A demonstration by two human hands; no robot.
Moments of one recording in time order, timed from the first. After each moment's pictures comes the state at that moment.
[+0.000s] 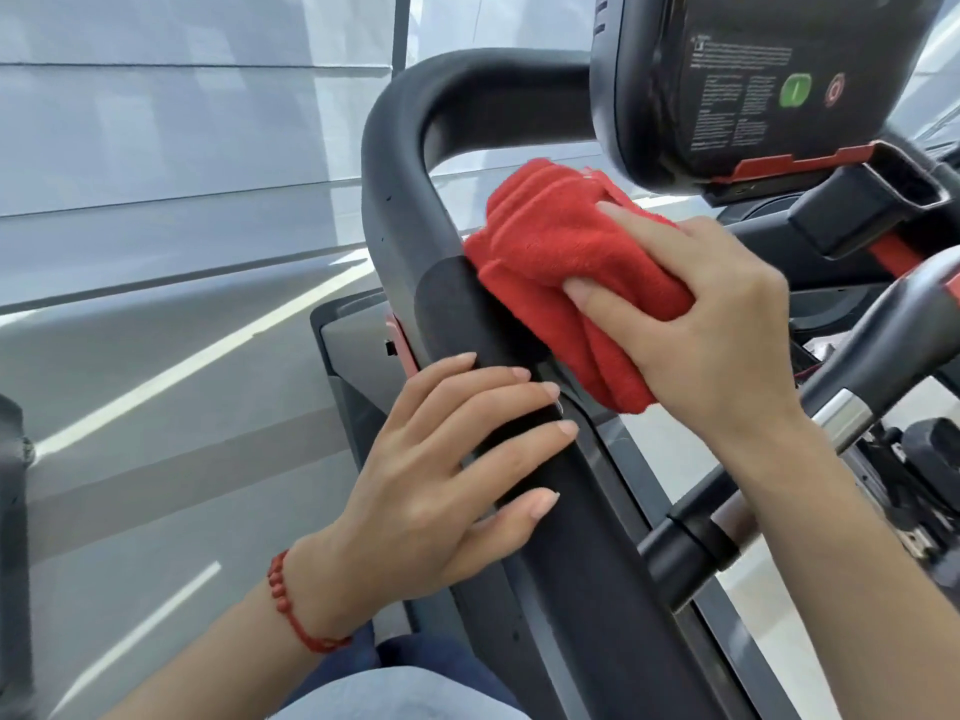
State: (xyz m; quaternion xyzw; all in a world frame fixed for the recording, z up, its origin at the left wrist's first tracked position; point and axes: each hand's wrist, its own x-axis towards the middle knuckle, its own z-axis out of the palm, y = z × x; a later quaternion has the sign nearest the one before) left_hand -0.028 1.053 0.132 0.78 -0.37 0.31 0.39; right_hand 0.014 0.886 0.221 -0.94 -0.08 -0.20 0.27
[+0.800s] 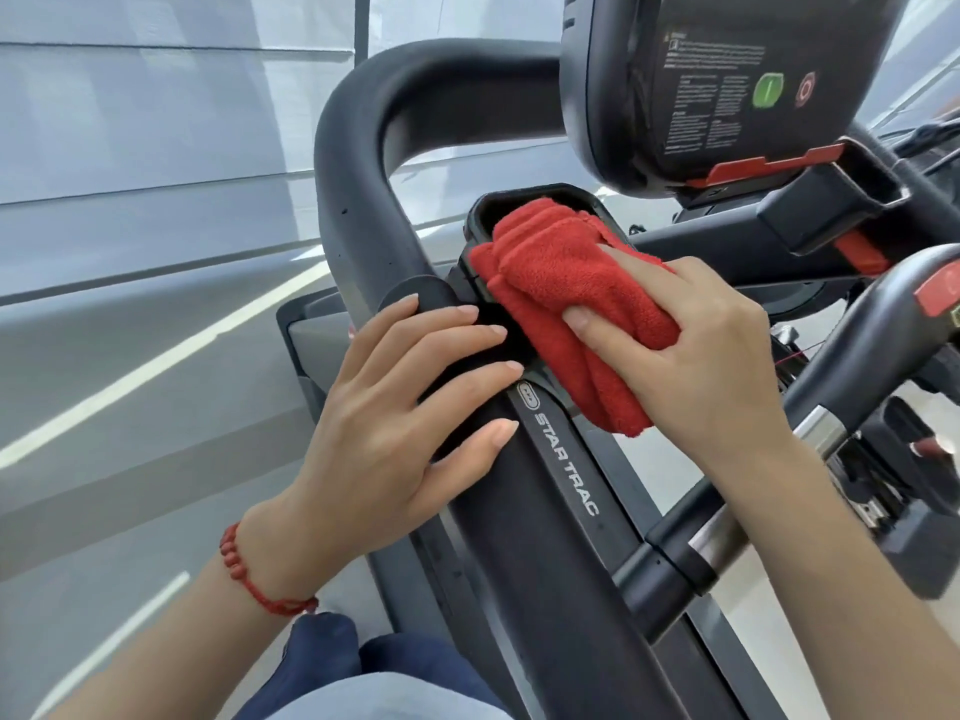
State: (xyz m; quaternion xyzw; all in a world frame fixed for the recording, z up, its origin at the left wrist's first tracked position) left_hand 0.014 1.058 0.140 0.82 -0.34 0.28 0.37; right_hand 0.023 0.863 0.208 -0.96 -0.02 -0.17 0.22
